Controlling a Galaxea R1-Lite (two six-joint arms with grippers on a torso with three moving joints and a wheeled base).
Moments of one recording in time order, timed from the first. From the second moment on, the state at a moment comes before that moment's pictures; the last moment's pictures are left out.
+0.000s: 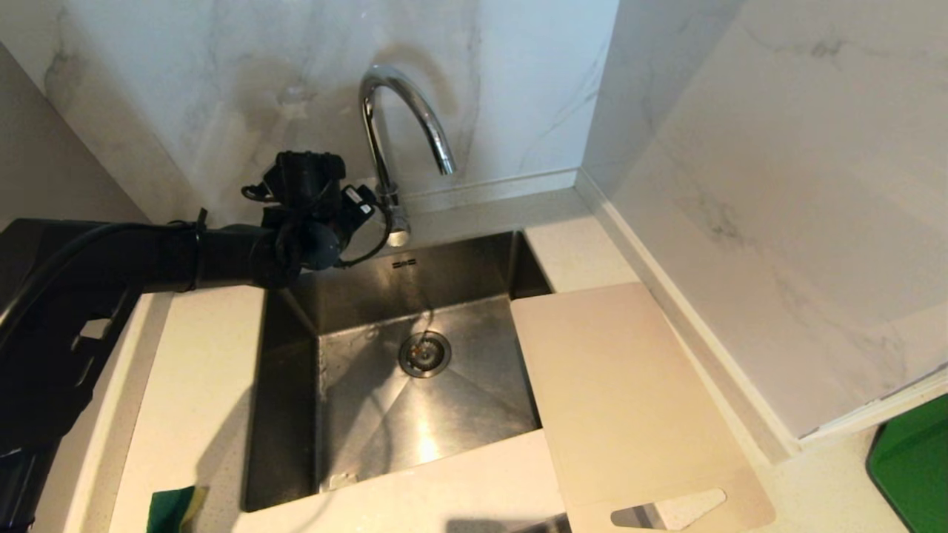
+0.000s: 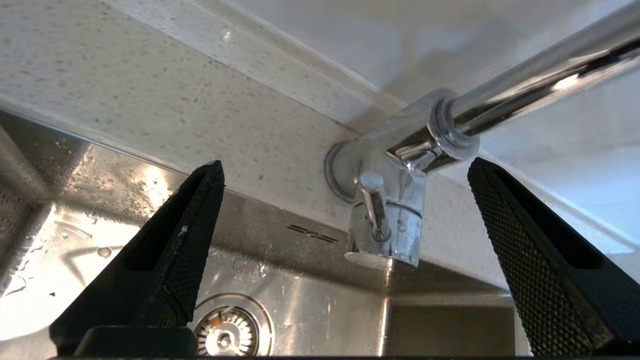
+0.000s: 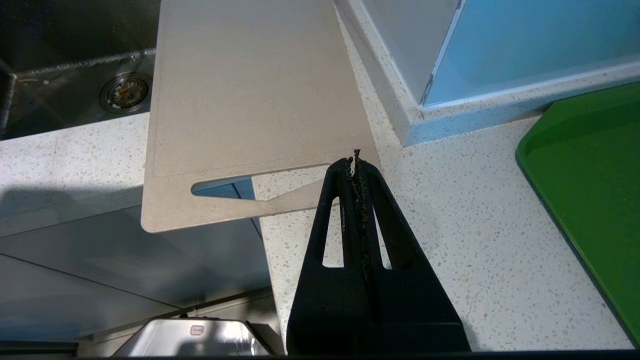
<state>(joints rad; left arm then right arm) -0.40 2.30 -1.96 -0.25 0.53 -0.73 0.00 0.00 0.00 0.00 0.00 0.00</state>
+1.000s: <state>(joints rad) -0.40 2.37 -1.96 -0.30 0.58 -0.69 0.00 0.00 0.00 0.00 0.00 0.00</state>
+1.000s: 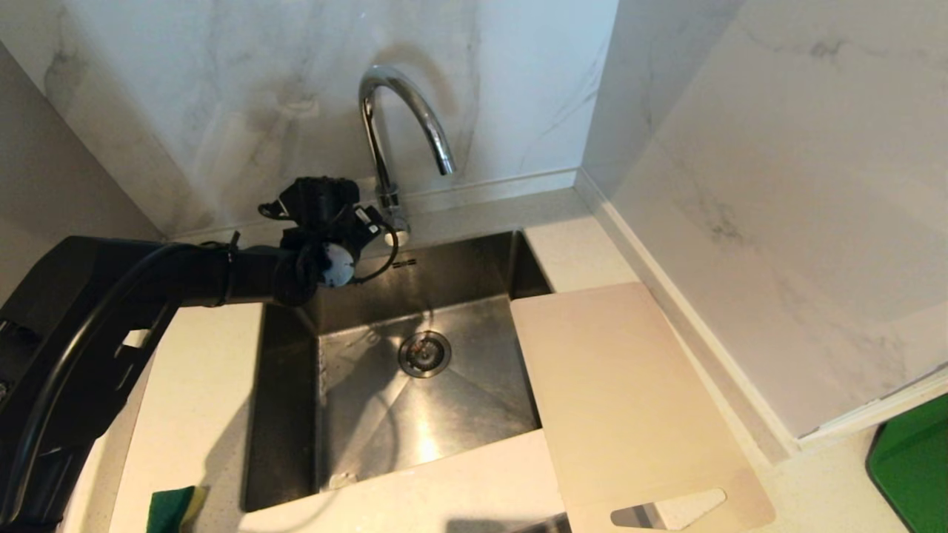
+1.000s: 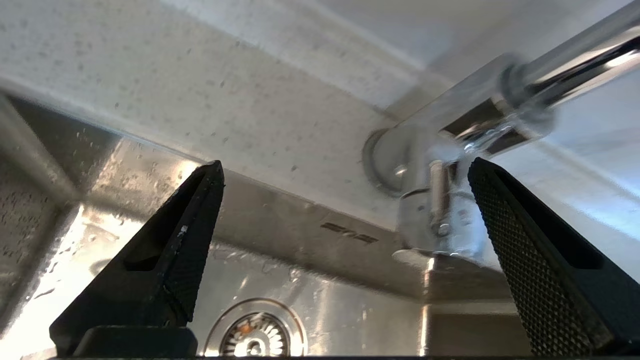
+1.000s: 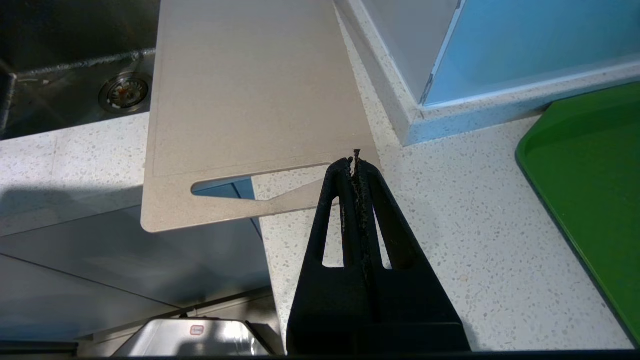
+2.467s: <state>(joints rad) -0.39 2.32 -1.88 -0.10 0.60 -0.79 0.00 0.00 0.00 0.00 0.00 0.00</state>
